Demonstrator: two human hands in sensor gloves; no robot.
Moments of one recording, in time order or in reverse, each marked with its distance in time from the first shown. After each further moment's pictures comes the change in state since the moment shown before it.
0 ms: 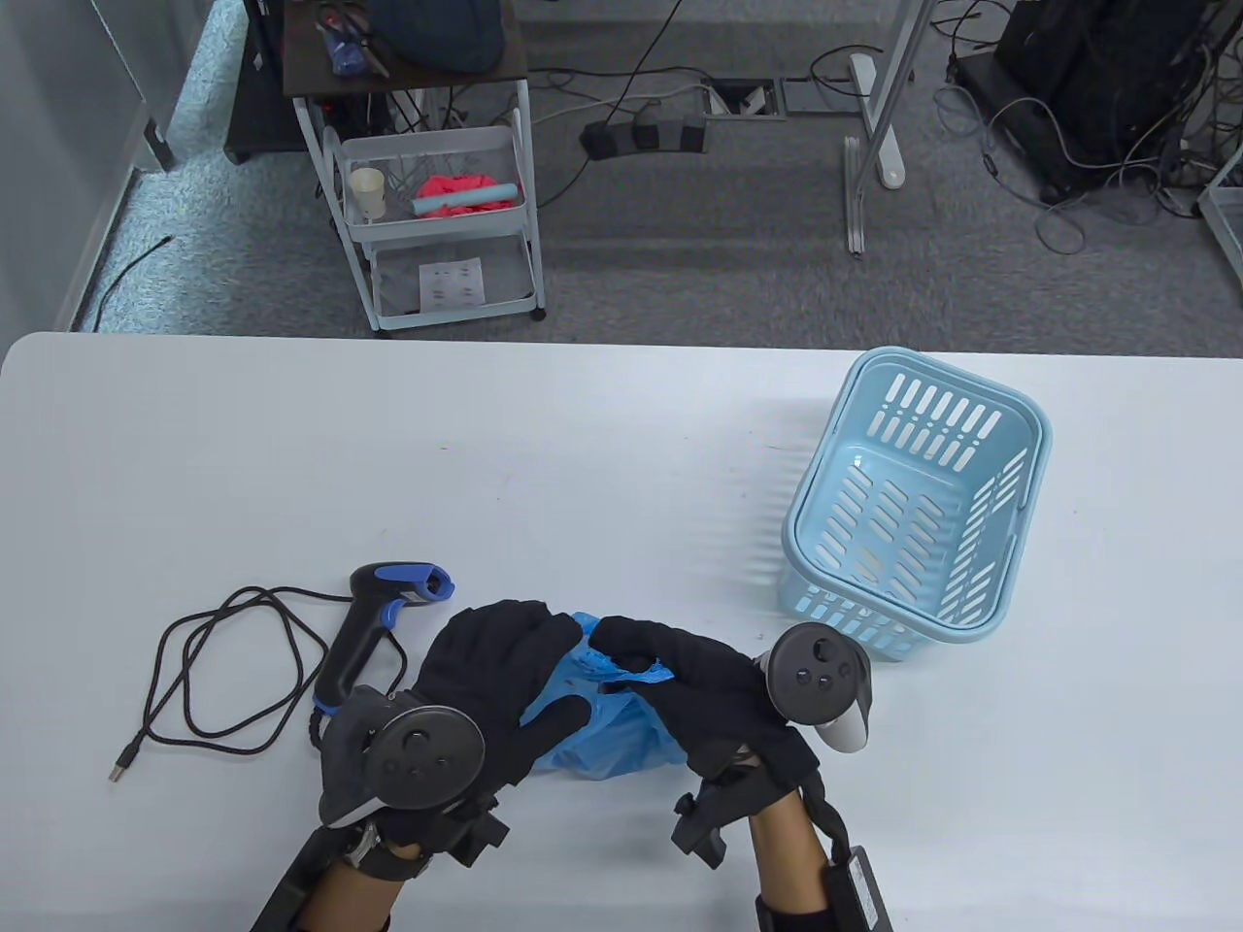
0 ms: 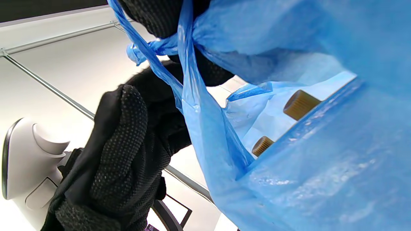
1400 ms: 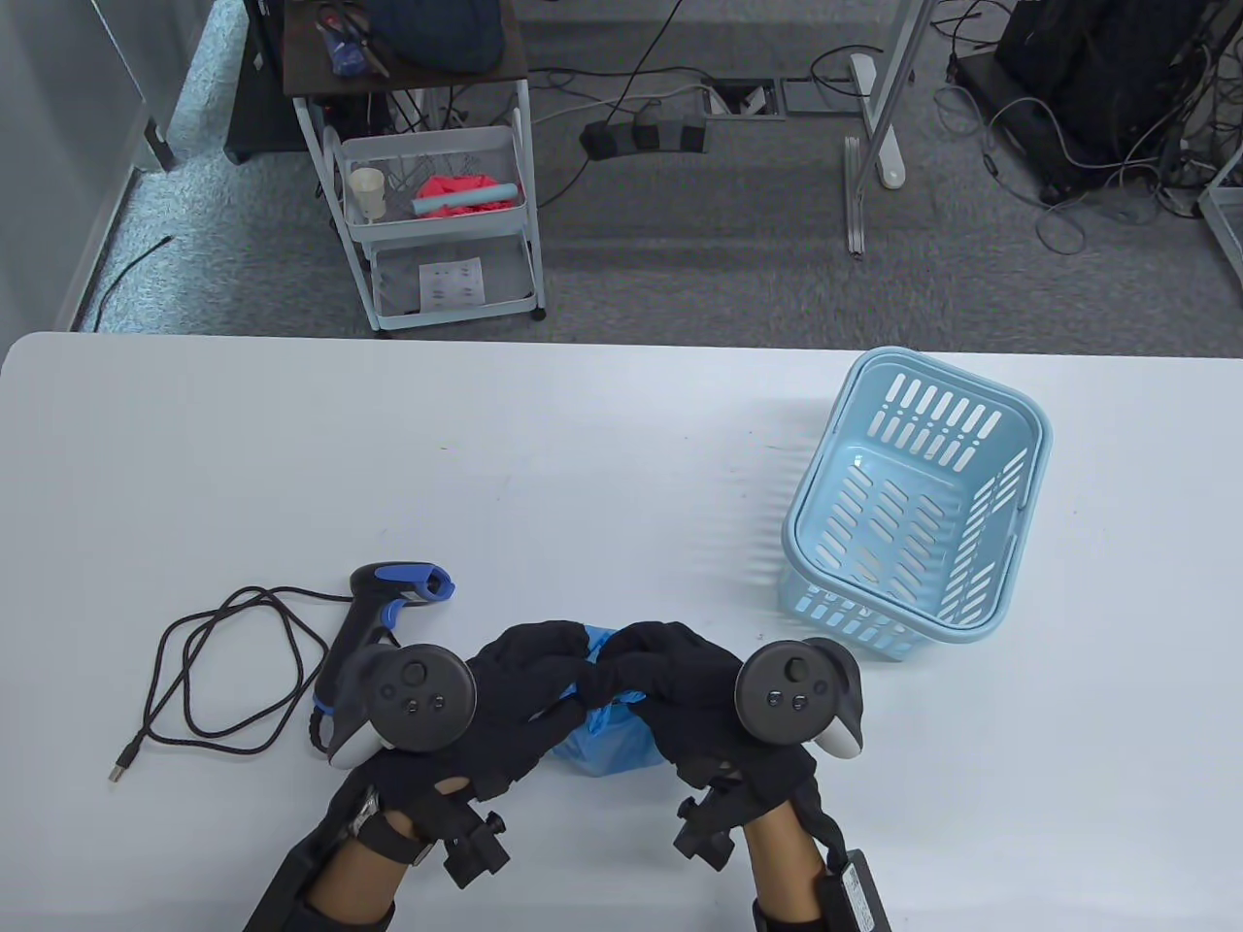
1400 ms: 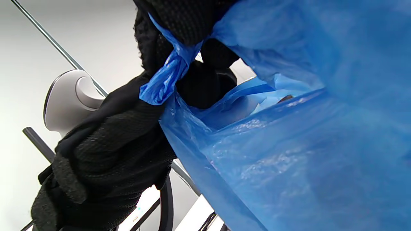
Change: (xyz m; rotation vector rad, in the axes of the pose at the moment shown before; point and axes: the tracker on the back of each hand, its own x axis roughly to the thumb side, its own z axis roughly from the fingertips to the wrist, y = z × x) left_hand -0.020 -0.019 -0.014 -0.267 -0.055 0.426; right_hand 0.017 0.007 0.001 0.041 -0.036 0.233
